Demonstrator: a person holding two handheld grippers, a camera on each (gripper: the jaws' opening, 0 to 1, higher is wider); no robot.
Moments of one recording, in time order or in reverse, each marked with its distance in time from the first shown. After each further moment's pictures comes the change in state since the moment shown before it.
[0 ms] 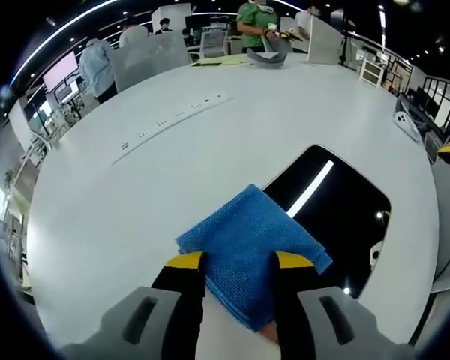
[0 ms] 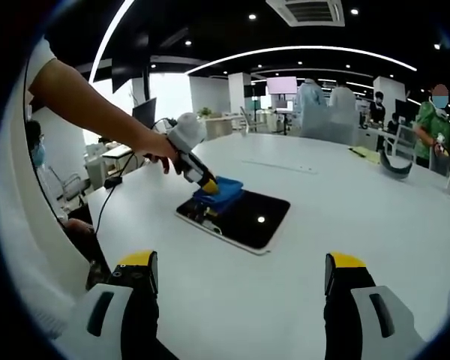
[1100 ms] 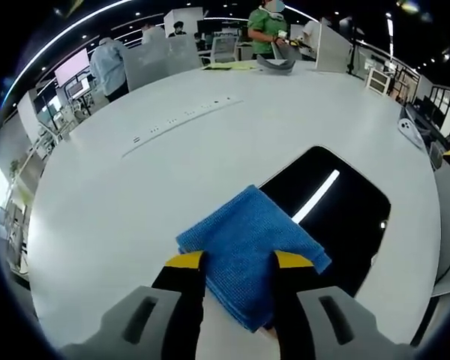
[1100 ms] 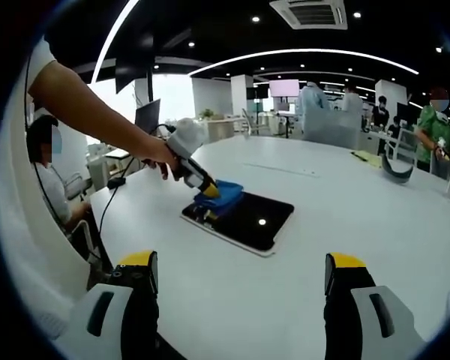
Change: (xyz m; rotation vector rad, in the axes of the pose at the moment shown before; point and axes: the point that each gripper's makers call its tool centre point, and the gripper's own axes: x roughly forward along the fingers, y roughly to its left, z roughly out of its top) left arm -0.008 -0.001 -0.012 -0.036 -0.042 0.029; right arm -0.006 0.010 0.003 -0.010 -0.012 0.006
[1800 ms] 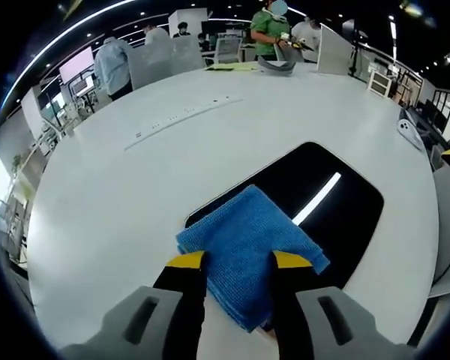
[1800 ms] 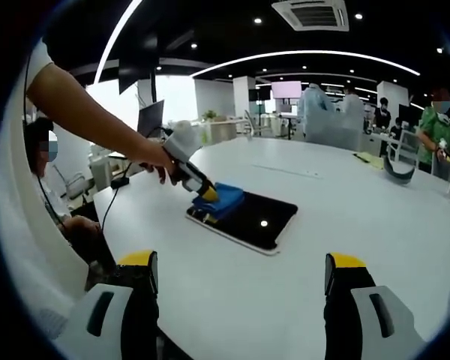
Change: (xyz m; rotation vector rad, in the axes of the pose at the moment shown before) left arm -0.010 -0.012 -0.012 -0.026 -0.011 0.016; right arm -0.004 0.006 0.000 -0.007 -0.013 0.013
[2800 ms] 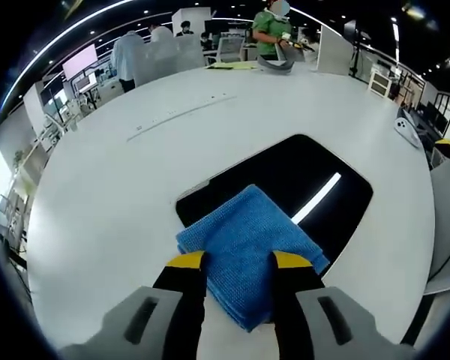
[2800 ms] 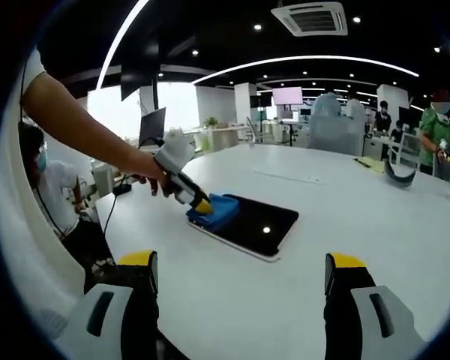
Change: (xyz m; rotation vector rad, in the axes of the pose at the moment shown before) left arm -0.014 -0.015 -0.018 -0.014 0.008 0.004; right arm -0.002 0.000 0.006 0.007 -0.040 0.014
